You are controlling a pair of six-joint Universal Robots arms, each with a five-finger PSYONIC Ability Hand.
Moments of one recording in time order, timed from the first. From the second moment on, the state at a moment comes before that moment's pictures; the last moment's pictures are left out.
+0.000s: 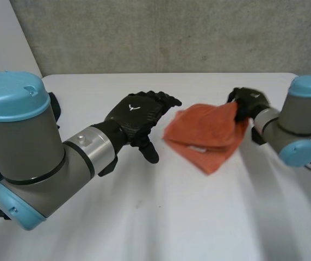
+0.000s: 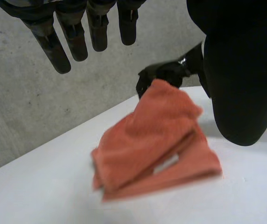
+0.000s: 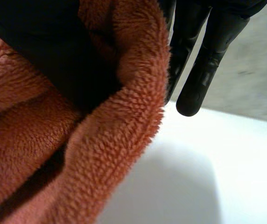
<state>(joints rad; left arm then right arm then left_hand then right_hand) 4.12 -1.90 -1.44 3.16 -1.28 3.21 1.78 -0.62 0.83 -0.03 1.38 3.22 0.19 0.20 0.21 0.21 0.05 0.88 1.16 1.18 1.19 0.96</state>
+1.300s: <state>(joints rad) 4.20 -1.87 -1.44 3.17 -1.32 3.22 1.24 -0.66 0.58 0.31 1.53 2.15 0.19 0.20 0.21 0.21 0.05 0.19 0.22 0.21 0.23 0.07</state>
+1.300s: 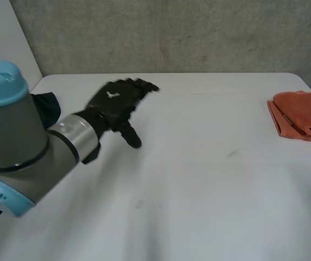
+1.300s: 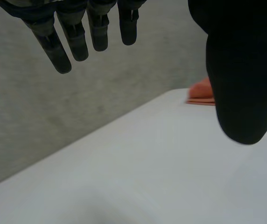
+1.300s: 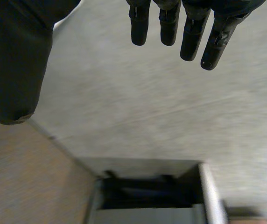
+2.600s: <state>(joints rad) 4.13 -1.88 -1.51 3.16 -1.50 3.38 1.84 -1.30 1.59 -0.14 1.31 2.63 0.95 0.97 0.96 0.97 0.78 0.19 0.22 0.21 0.23 0.07</state>
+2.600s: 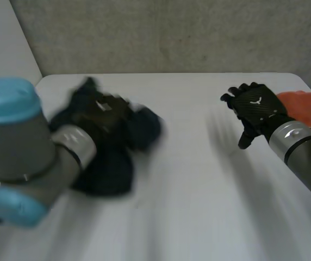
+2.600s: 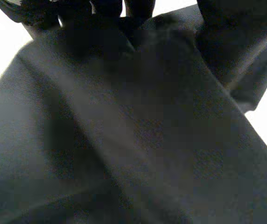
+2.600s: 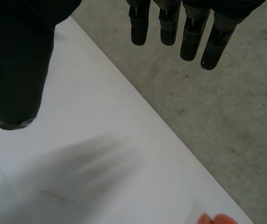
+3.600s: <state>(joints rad) 4.33 -1.98 -1.65 3.09 -1.46 3.34 2.02 -1.07 1.35 0.41 1.21 2.69 0.52 0.50 0.49 0.49 0.32 0.19 0.22 0.21 0.23 0.07</state>
